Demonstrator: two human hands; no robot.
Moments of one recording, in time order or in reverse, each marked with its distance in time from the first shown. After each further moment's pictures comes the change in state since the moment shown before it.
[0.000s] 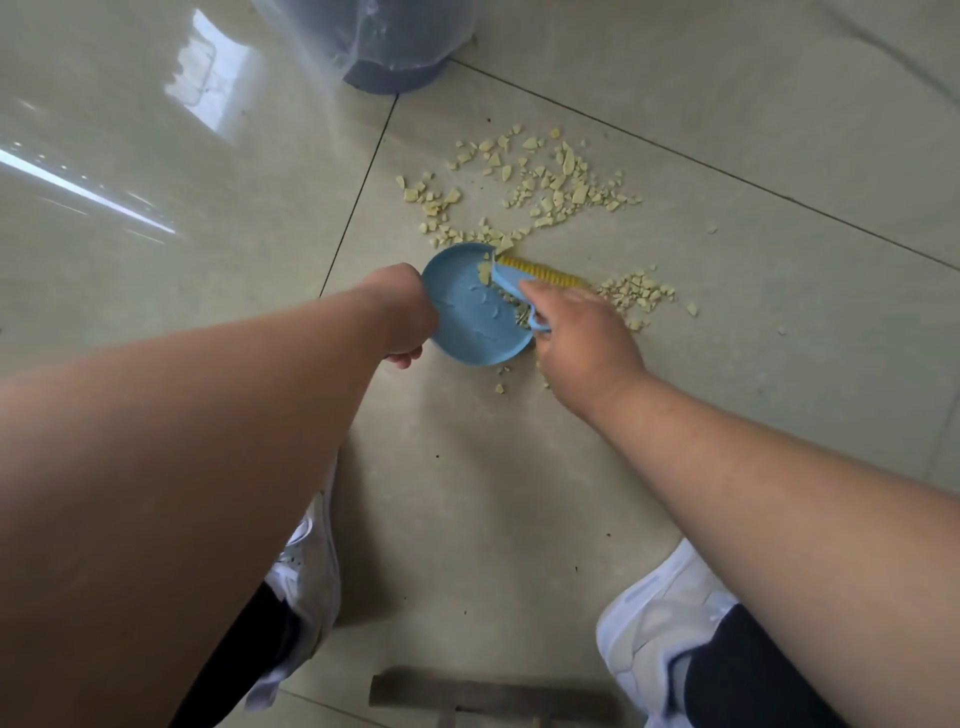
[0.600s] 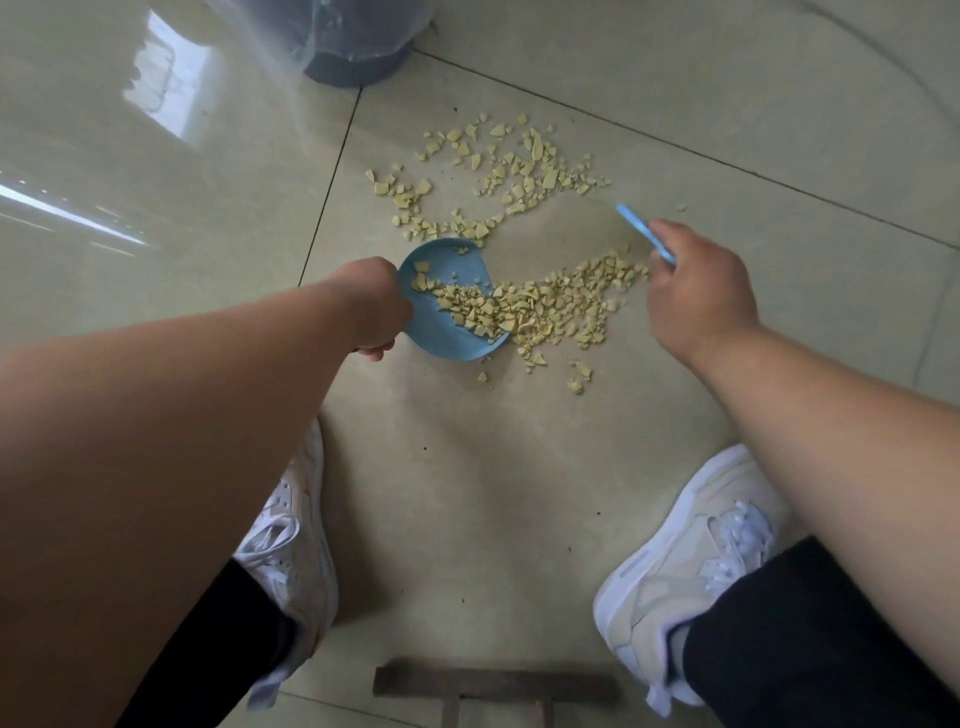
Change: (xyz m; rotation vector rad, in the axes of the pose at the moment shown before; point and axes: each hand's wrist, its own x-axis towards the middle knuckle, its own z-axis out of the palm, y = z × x) left_hand 0.015 -0.011 0.000 0.061 0.000 0.066; right_hand -0.010 0.089 -0.062 -0.015 0.251 0.304
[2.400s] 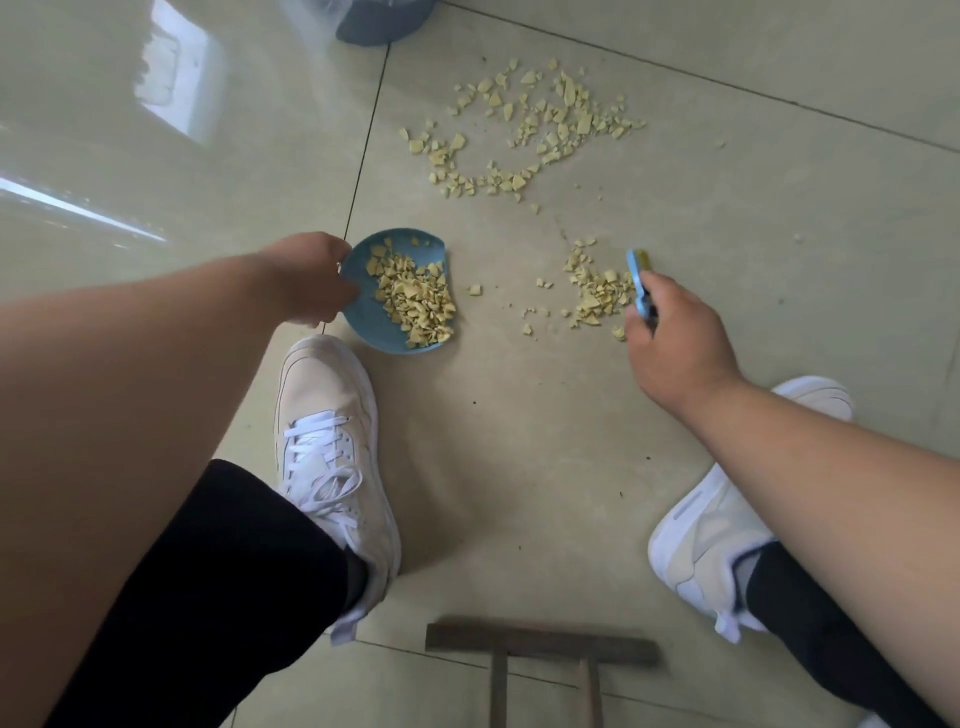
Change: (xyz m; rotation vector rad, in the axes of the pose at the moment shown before) left_hand 0.001 -0.107 -0.053 0.308 0.092 0.172; right_hand -0.107 -0.029 0.054 0.085 -0.097 0.061
